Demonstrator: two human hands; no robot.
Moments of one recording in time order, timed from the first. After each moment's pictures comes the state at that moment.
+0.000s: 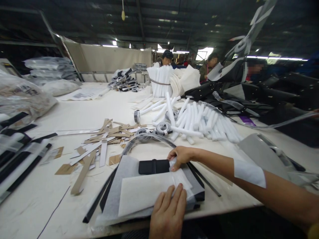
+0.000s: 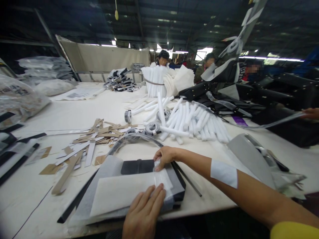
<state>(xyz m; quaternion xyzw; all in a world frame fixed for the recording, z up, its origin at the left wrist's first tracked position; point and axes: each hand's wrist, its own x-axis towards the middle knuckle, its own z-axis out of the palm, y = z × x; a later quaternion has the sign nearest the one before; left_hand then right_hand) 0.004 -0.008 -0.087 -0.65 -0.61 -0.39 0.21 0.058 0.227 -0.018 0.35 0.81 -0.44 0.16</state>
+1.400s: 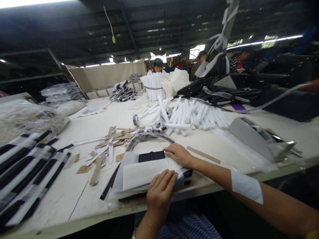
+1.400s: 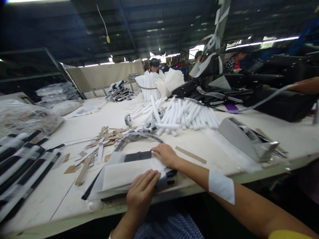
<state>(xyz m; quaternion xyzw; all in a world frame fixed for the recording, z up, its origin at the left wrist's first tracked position) -0.010 -0.021 -0.075 -0.72 -0.54 -0.37 0.22 0.096 0.169 -0.048 0.28 0.93 -0.22 -0.14</state>
